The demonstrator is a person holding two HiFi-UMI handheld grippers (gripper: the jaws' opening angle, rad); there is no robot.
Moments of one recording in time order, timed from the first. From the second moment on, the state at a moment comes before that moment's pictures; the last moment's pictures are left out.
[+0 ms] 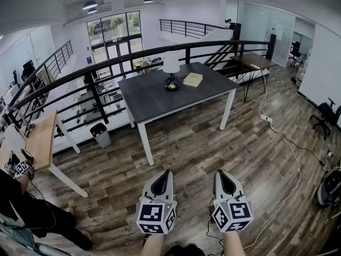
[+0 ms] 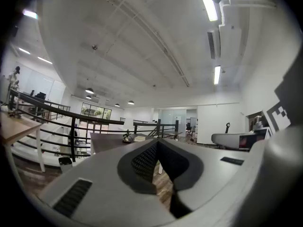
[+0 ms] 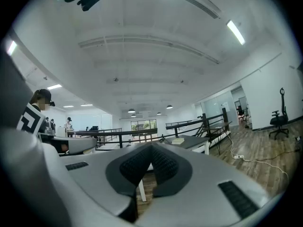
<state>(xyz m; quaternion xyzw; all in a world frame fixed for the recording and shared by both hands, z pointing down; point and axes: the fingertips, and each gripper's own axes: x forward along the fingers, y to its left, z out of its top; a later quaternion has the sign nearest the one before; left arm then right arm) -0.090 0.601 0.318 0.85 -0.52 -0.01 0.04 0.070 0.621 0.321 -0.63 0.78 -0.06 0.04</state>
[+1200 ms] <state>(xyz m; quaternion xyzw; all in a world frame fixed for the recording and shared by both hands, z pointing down) -0.063 0.587 0.322 0.84 -0.54 0.00 0.03 0.104 0.597 0.326 -0.62 0.79 -0.06 0.03</state>
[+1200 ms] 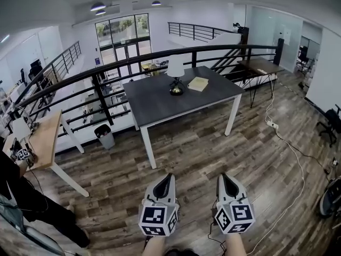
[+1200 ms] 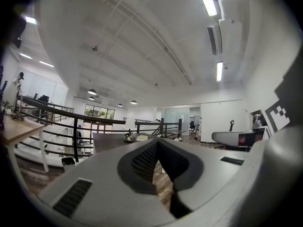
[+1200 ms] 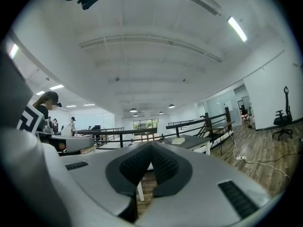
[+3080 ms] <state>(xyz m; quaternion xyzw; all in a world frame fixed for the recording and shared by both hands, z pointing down) -0.085 0.269 0.326 0.84 -0.53 -0.01 0.05 0.070 0.278 0.334 -0.61 0.79 -0.06 0.02</state>
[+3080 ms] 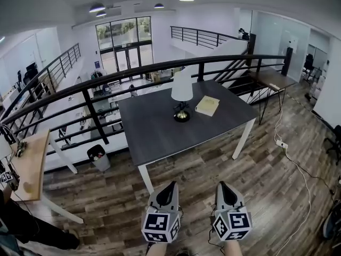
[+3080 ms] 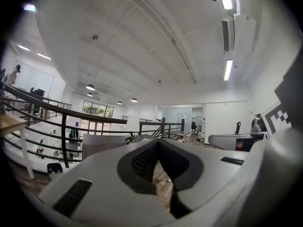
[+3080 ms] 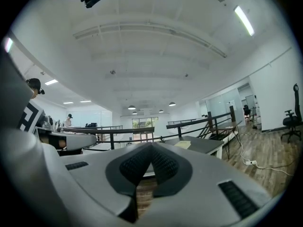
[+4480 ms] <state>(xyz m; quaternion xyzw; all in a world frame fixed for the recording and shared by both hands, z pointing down) -0.024 0.026 0.336 0.80 -0.60 -0.01 0.06 0.128 0.010 0.330 -0.55 0.83 -0.07 0.03</state>
